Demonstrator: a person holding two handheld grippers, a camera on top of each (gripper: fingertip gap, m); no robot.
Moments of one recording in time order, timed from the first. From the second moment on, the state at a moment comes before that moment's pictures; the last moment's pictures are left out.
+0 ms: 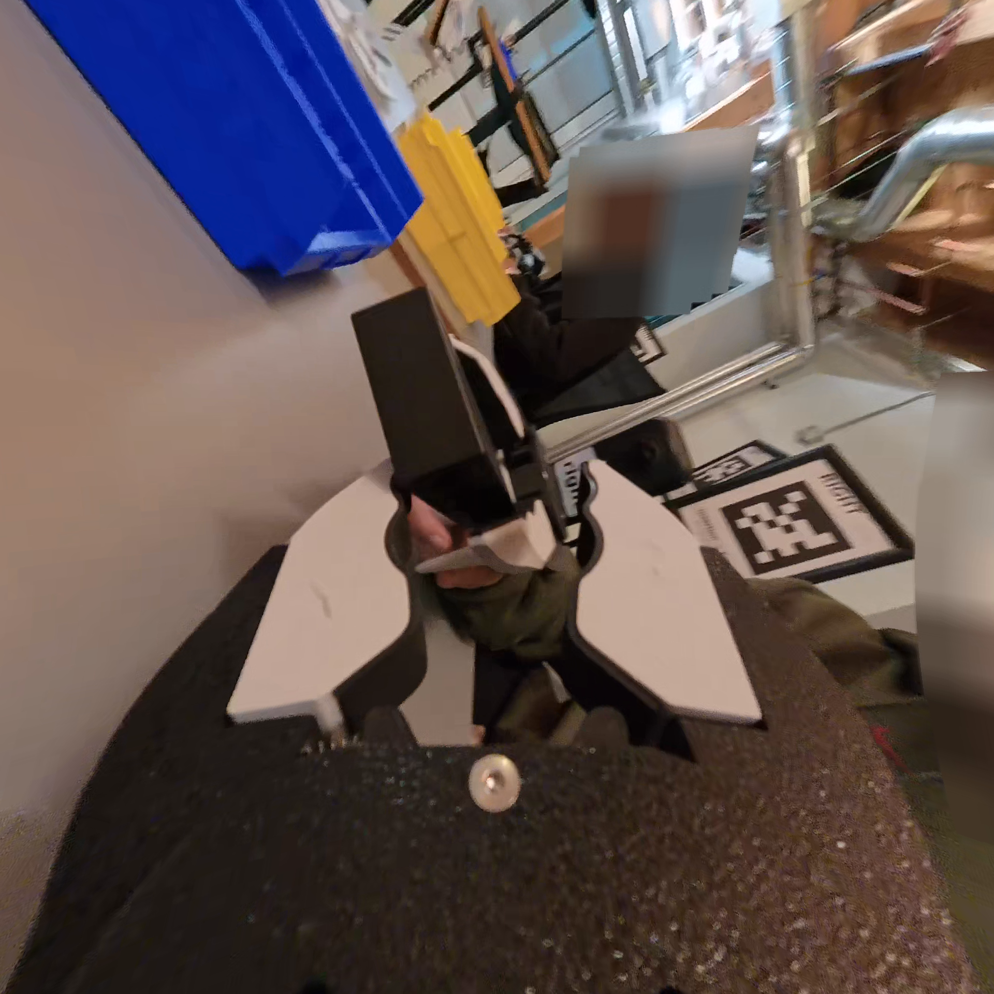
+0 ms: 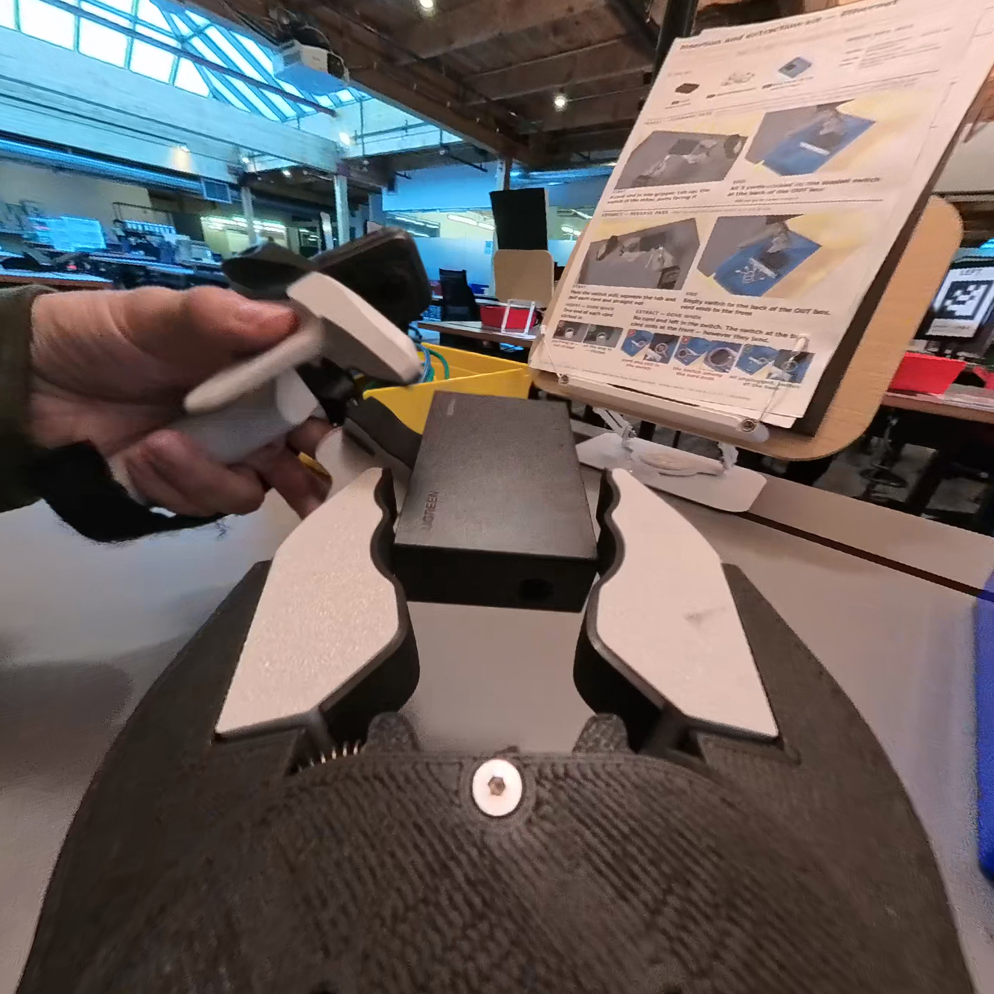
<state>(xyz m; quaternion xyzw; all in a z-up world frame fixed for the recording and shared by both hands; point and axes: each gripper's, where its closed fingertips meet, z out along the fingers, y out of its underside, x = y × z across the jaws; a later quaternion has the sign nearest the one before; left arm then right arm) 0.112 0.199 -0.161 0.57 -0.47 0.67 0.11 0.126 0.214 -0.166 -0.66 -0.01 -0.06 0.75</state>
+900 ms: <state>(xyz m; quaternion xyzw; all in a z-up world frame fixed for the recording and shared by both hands) 0.114 0.211 -0.160 0.62 -0.53 0.58 0.01 0.115 0.219 -0.174 -0.67 0.00 0.01 0.74</state>
